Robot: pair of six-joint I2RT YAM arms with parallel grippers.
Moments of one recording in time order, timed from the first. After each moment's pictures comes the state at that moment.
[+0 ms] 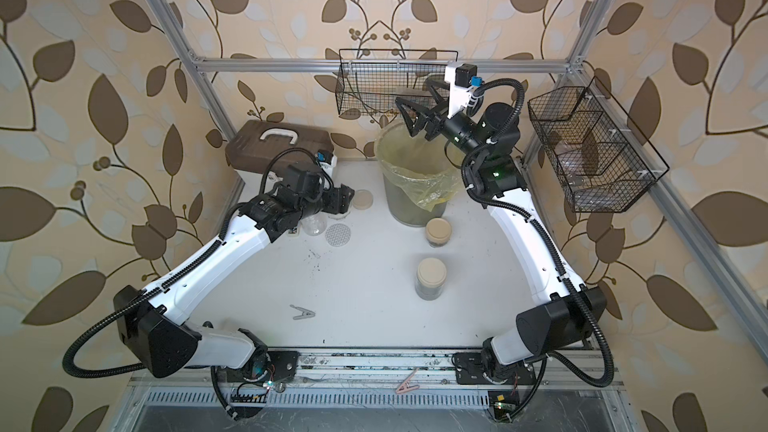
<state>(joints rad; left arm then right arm) -0.53 1.39 1.30 -0.54 -0.11 -0.24 0.26 1.50 1.67 0.17 -0.48 0.26</state>
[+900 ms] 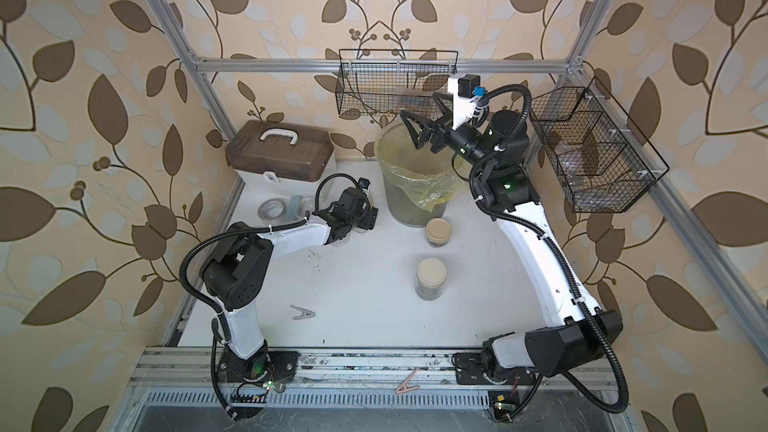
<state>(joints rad) -0.58 1.89 1.19 -0.01 -0.26 -0.17 0.26 1.40 1.61 0.03 -0.45 0.19</state>
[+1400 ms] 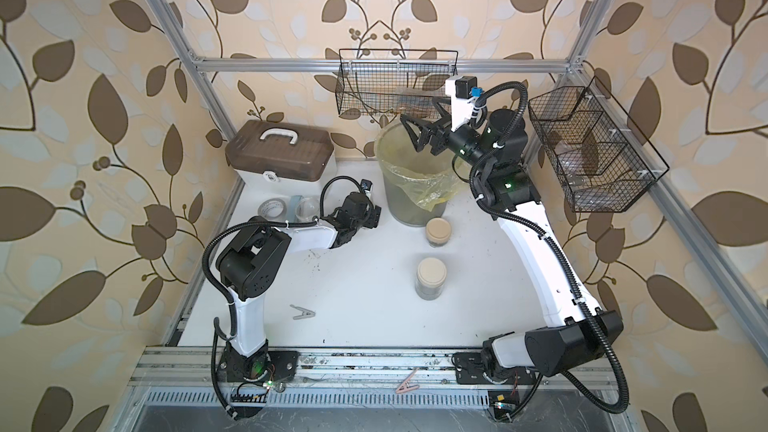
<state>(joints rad) -0.58 1.98 1.16 0.24 -0.29 -0.15 0.26 1.40 1.63 -0.04 -0.45 0.18</state>
